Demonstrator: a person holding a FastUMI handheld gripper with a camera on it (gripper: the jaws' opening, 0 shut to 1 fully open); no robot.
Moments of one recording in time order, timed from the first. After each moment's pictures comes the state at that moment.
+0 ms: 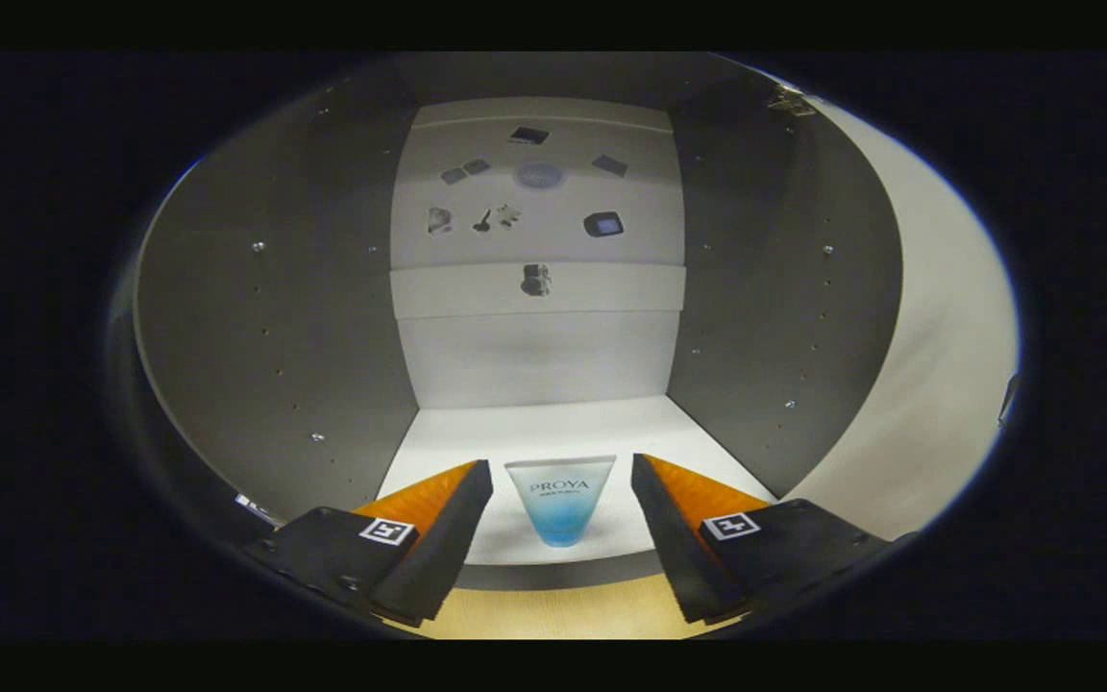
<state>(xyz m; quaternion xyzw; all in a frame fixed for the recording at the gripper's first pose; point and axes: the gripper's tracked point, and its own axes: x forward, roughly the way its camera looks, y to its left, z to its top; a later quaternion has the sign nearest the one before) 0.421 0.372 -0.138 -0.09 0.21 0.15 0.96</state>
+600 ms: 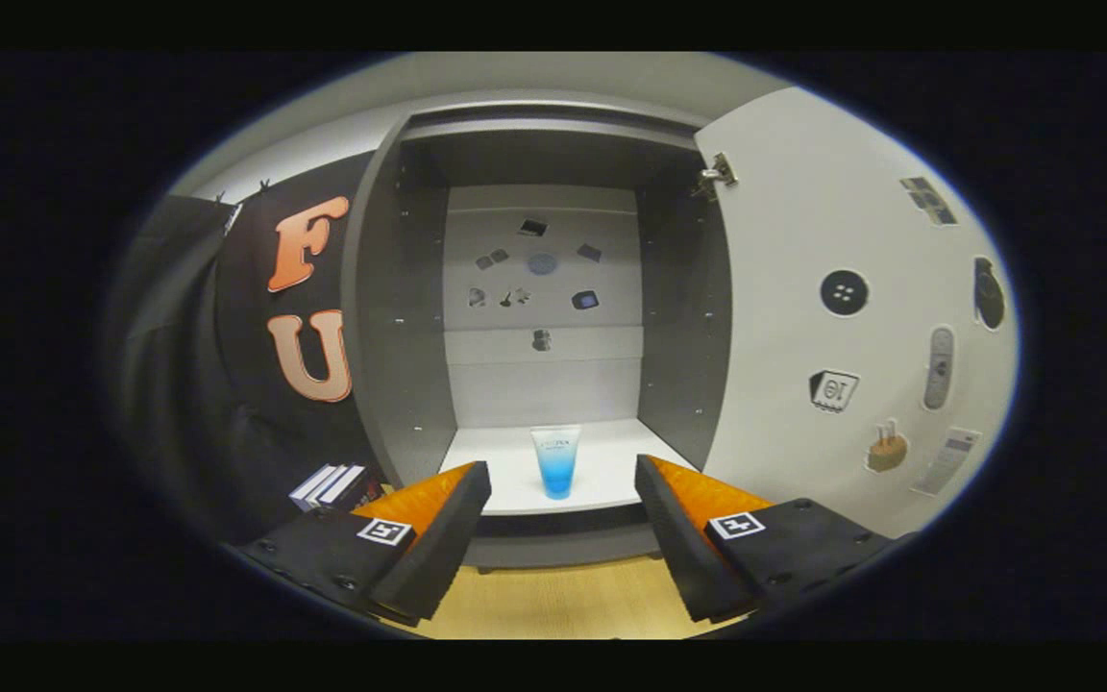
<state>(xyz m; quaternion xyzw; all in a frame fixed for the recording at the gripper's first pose) 0.256 0.318 -0.059 -0.06 0.12 0.16 0.98</state>
